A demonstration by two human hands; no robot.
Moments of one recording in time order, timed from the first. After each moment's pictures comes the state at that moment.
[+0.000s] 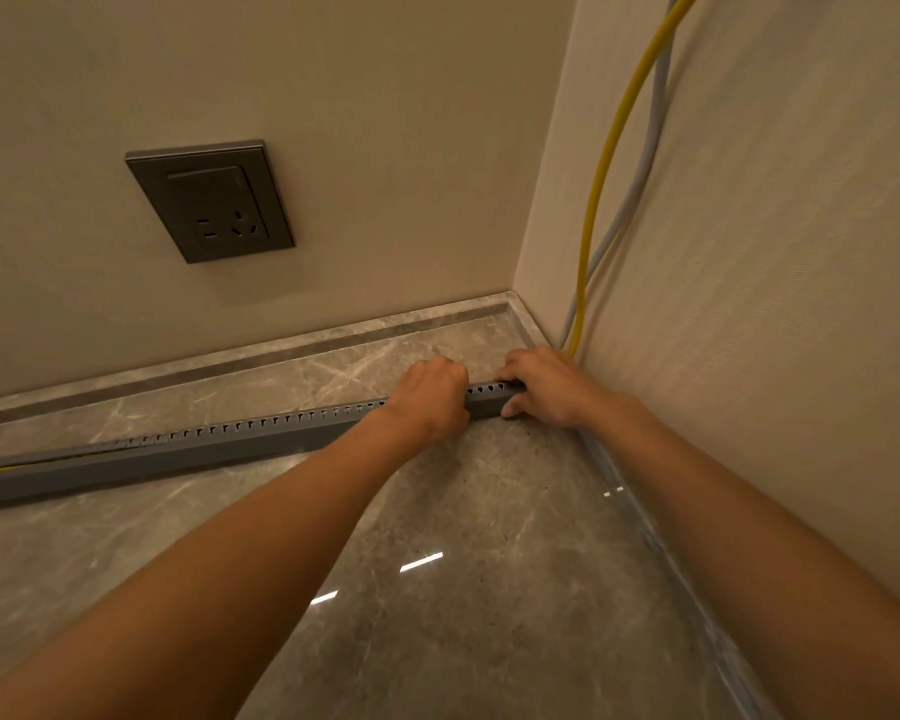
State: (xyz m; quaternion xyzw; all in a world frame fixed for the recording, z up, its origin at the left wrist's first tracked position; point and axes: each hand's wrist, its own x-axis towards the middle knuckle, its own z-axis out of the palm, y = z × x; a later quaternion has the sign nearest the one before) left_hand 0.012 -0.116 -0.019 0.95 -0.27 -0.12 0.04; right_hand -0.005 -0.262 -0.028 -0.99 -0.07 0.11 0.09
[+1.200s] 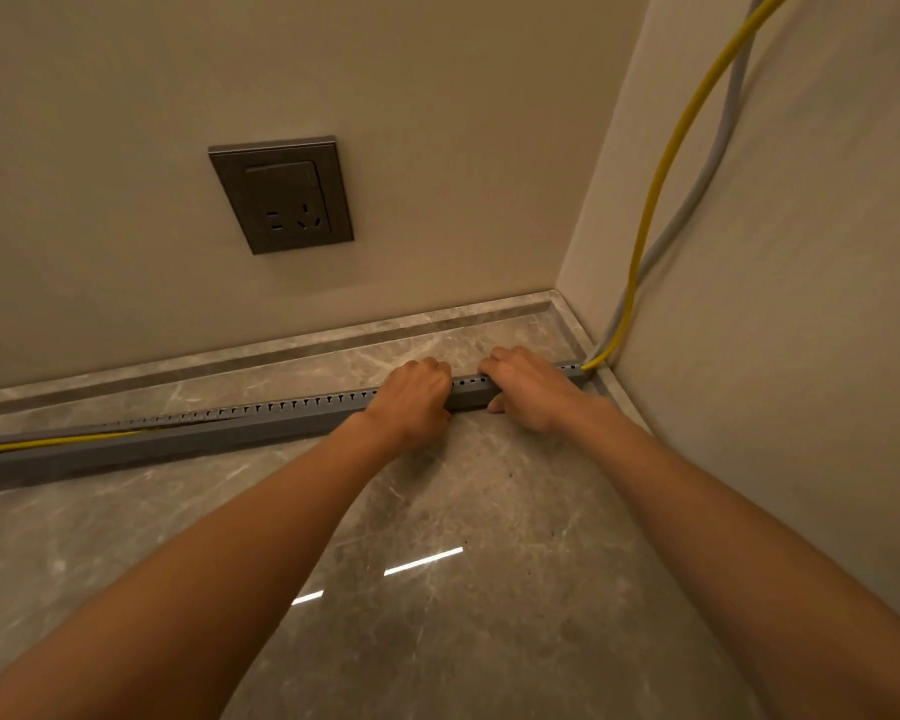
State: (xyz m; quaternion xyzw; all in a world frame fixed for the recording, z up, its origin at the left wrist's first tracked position) left_hand 0.023 -0.056 -0.033 0.96 -0.27 -0.10 0.02; right_hand 0.008 -0.200 -0.035 -0.99 -0.11 0.10 0.05
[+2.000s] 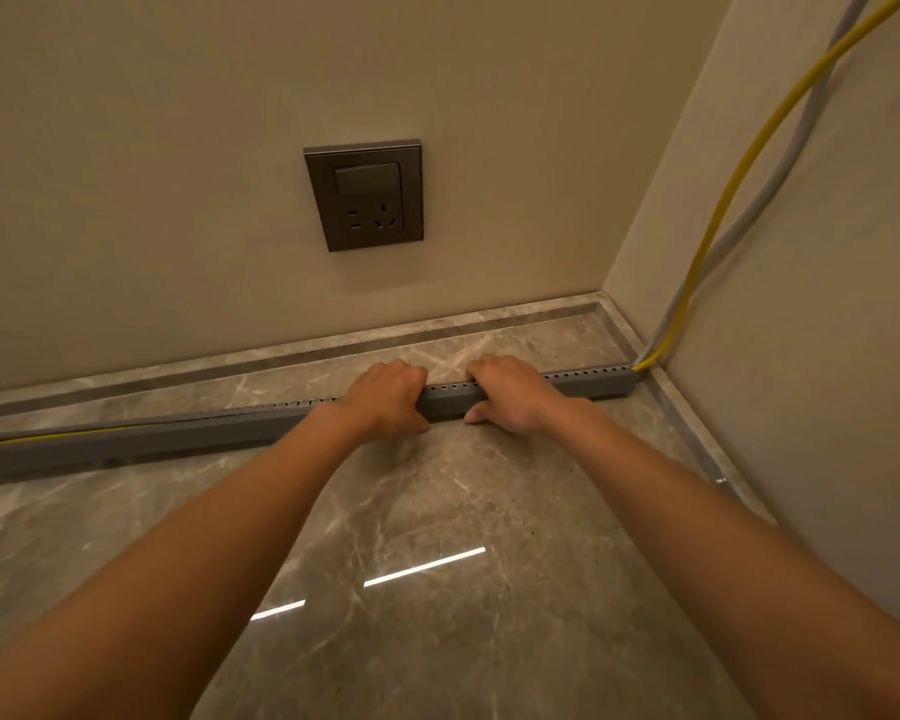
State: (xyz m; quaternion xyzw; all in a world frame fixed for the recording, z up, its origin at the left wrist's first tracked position) left_hand 0.038 0.027 -0.030 0.96 -0.23 -0.16 0.02; right_hand 0.015 -0.125 -0.032 -0.98 -0.09 0.14 0.10
